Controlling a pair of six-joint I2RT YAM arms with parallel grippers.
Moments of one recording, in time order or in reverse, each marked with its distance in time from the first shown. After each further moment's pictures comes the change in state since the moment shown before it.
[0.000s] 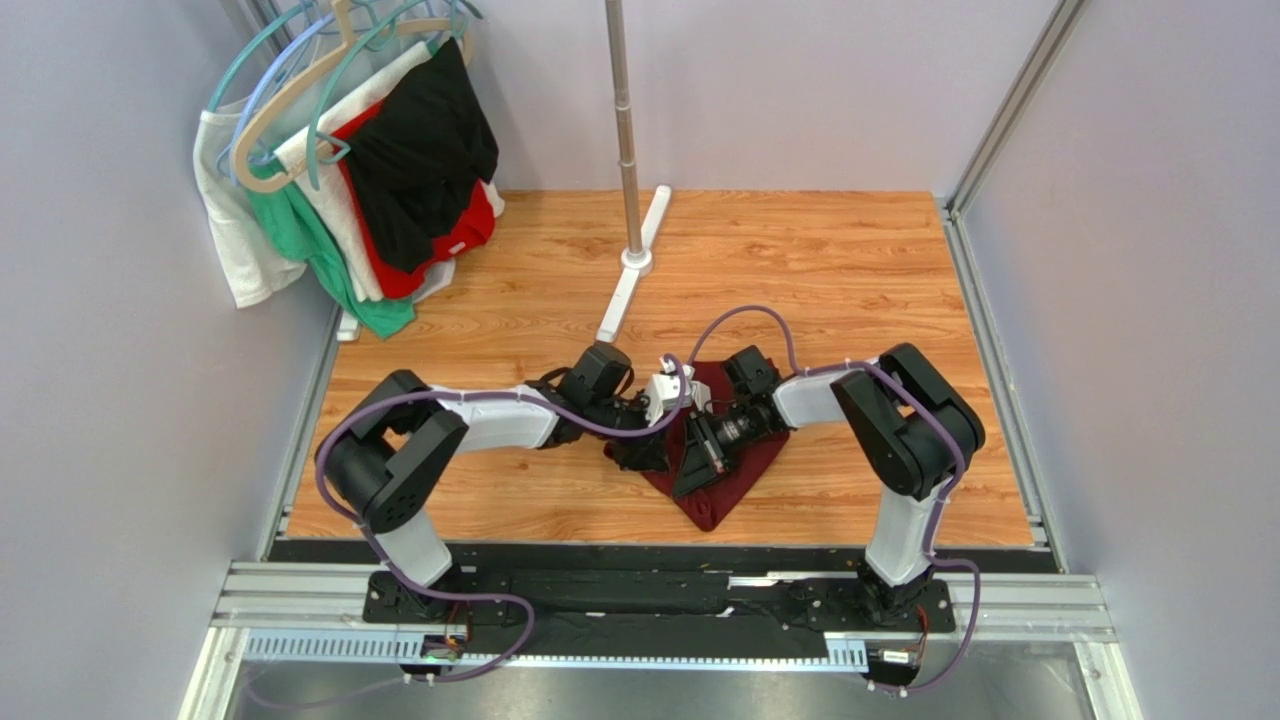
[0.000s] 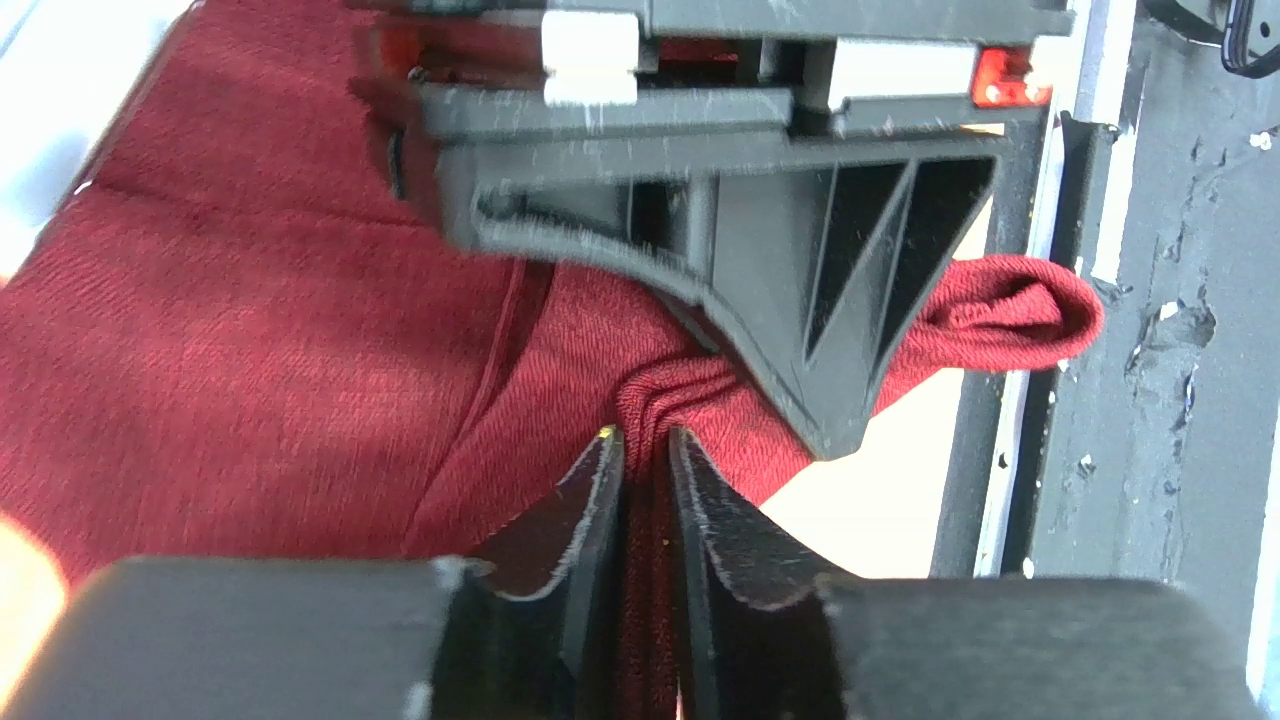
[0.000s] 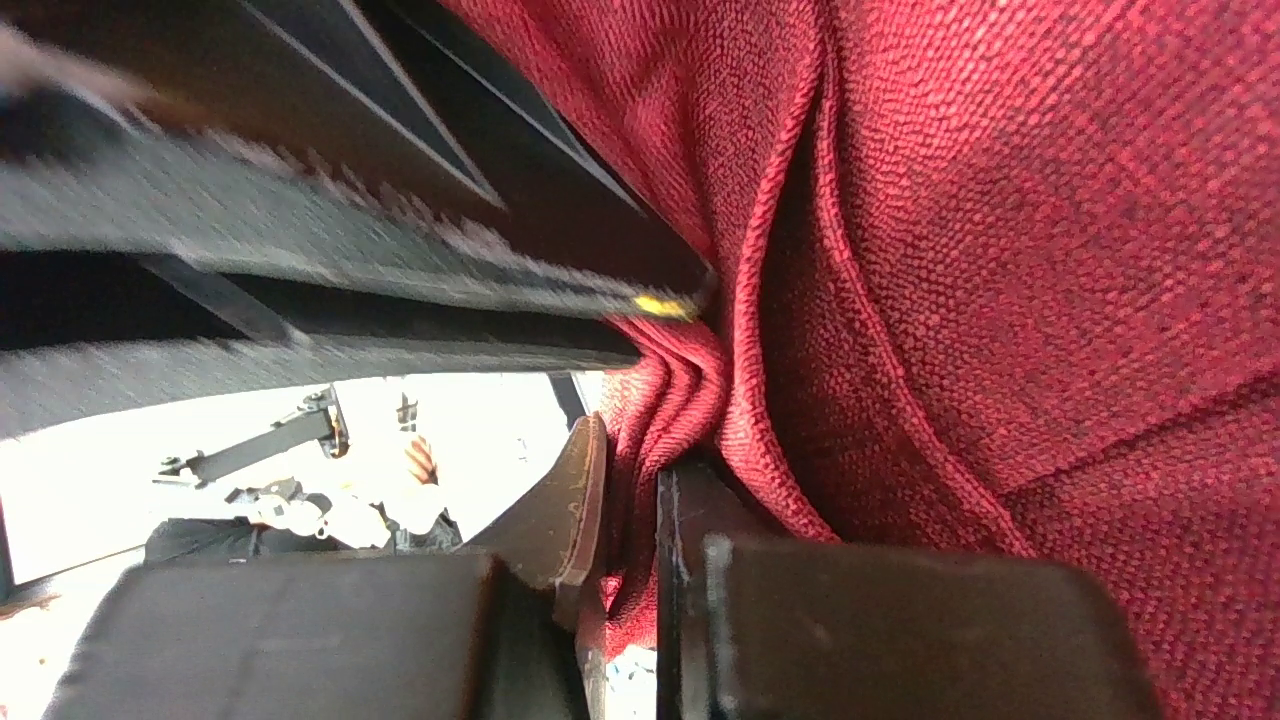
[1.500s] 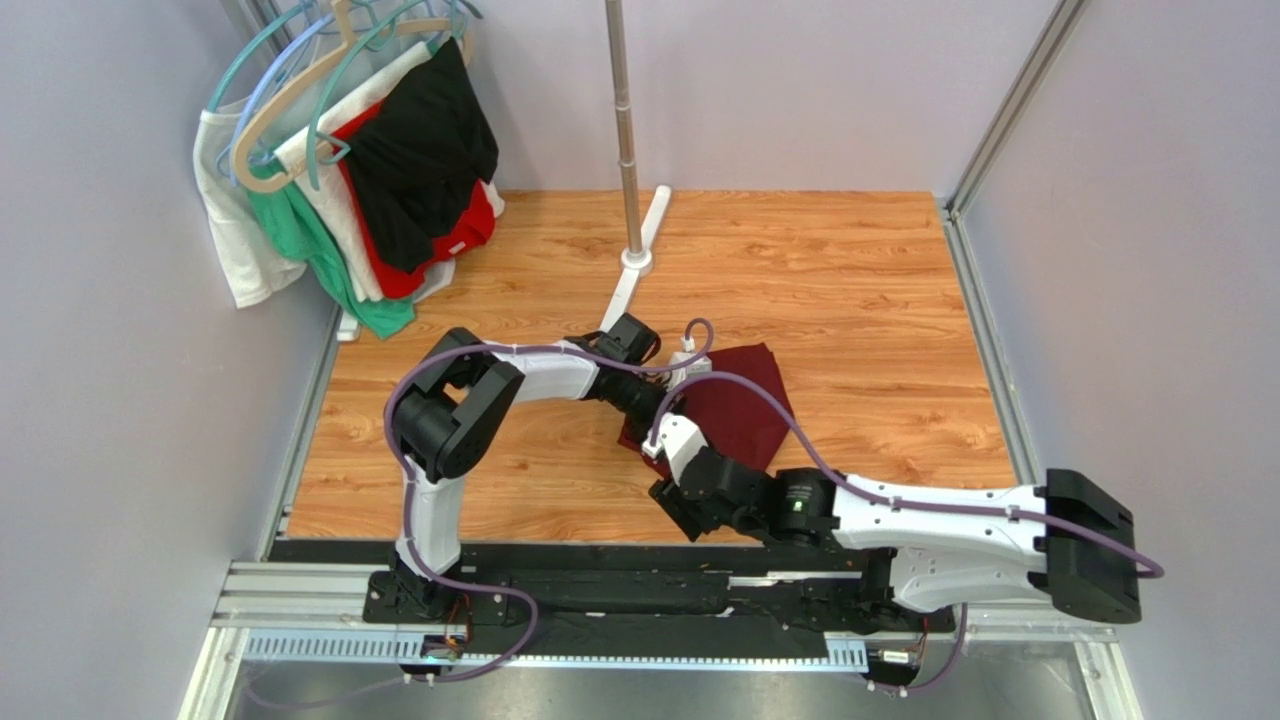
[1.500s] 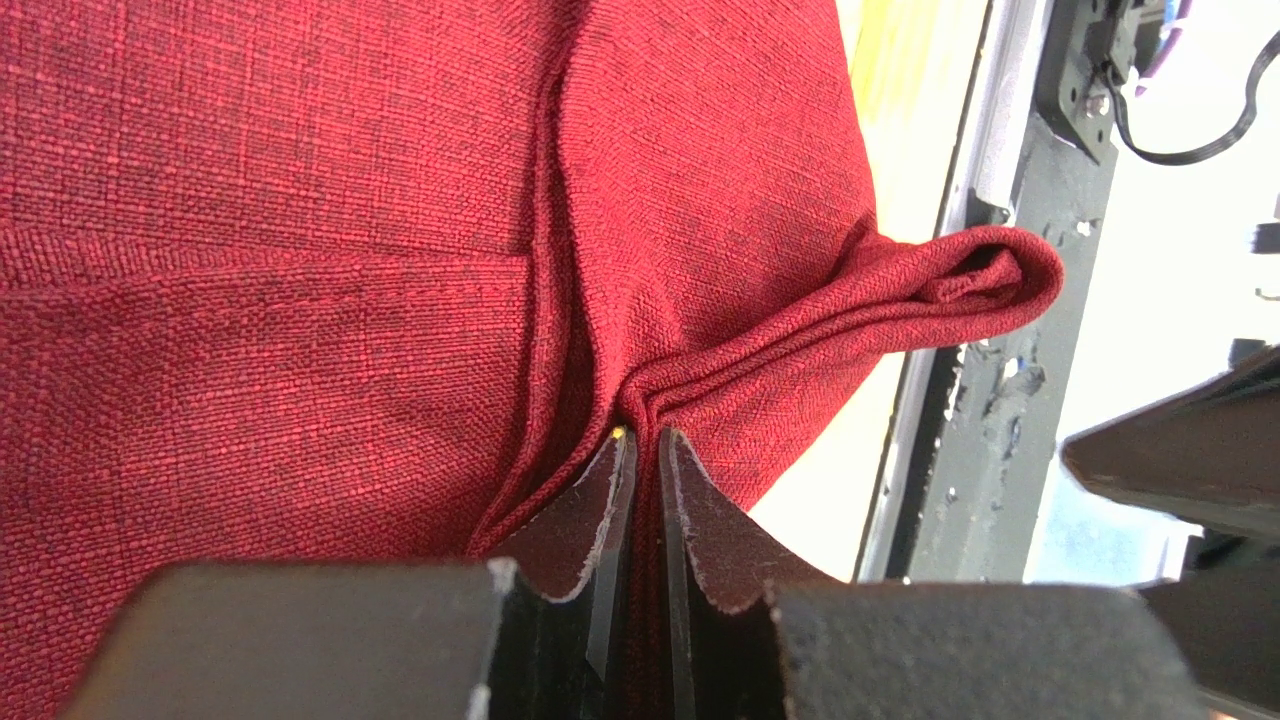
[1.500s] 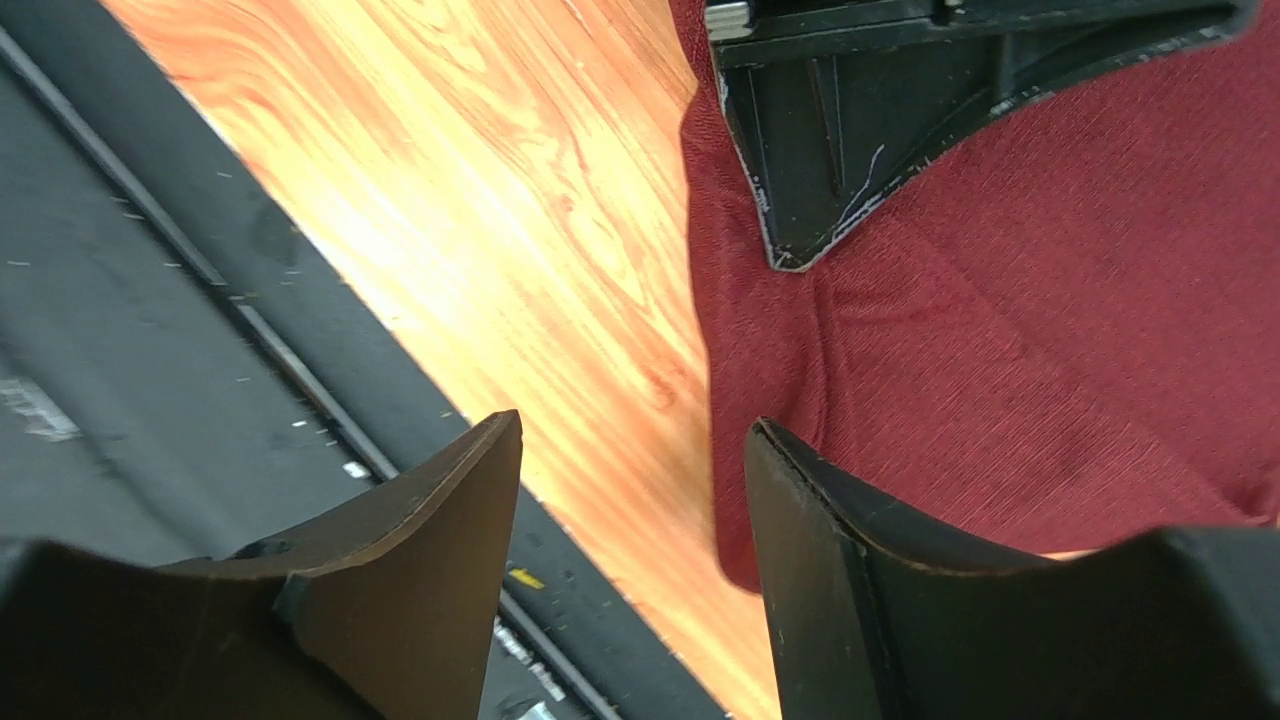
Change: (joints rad) left arm 0.052 0.308 0.357 -0.324 0.178 -0.085; right arm 0.756 -0.730 -0.138 -0.156 1.414 0.053
